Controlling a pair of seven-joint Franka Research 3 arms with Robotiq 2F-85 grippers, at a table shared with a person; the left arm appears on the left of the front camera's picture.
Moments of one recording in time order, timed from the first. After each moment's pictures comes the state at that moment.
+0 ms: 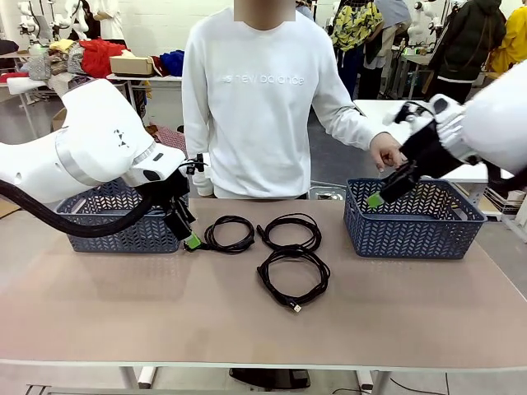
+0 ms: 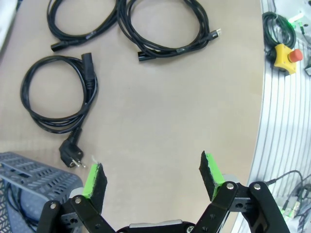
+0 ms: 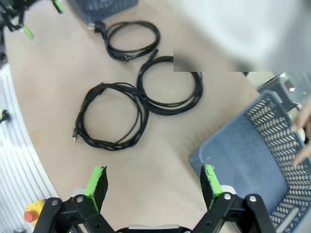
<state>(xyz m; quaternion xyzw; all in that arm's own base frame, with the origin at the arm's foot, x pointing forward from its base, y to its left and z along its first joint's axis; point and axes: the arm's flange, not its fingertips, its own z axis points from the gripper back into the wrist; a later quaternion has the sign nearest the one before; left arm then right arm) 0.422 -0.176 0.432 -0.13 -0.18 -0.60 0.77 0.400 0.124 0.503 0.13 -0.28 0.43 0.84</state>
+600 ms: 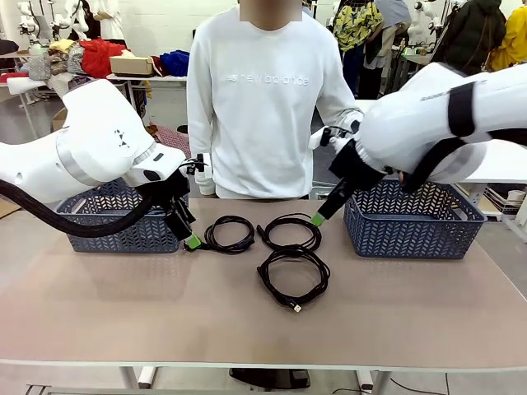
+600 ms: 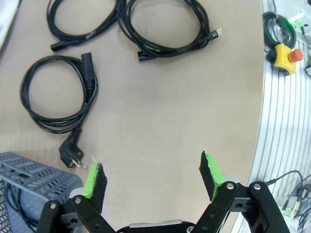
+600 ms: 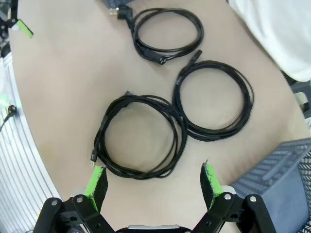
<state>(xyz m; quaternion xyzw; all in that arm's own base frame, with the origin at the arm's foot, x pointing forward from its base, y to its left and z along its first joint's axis) 0.422 -0.176 0.432 -0.13 -0.18 -0.60 0.77 0.430 0.234 0.454 0.14 -0.20 0.47 0.85</state>
